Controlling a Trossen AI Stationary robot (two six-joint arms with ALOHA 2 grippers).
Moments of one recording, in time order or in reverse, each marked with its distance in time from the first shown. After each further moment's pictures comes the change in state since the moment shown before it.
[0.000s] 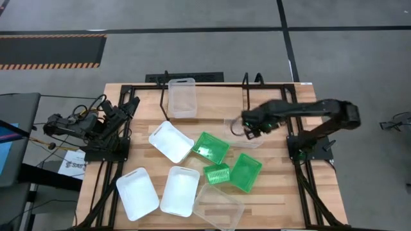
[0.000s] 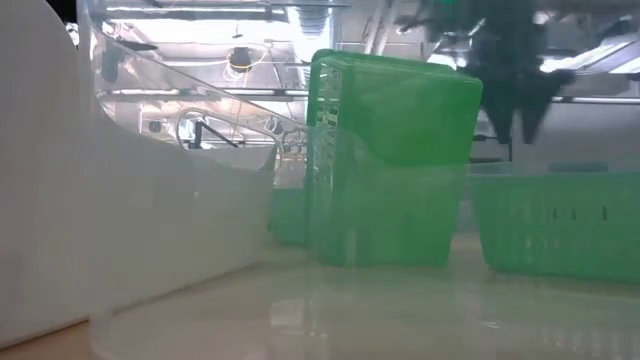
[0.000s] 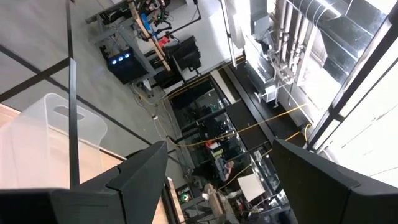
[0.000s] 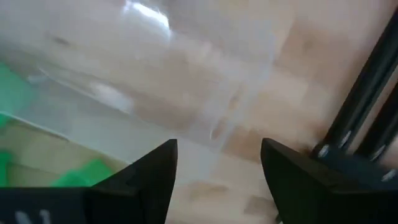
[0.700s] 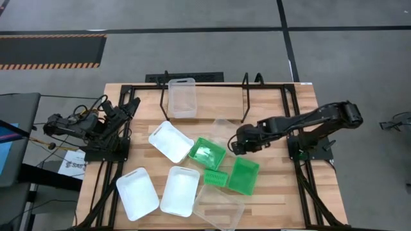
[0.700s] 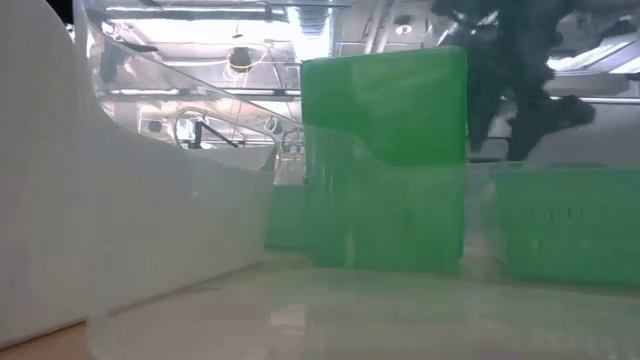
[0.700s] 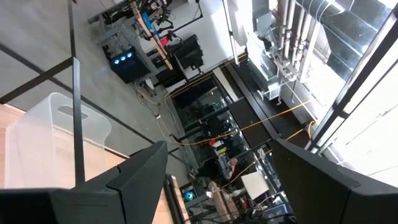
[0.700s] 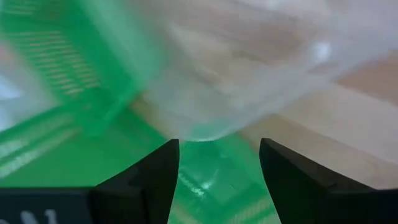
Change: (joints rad) left arm 0.000 0.000 0.000 -0.025 0.001 -0.005; right arm 0.216 -0.019 -0.167 0.596 -0.219 0.280
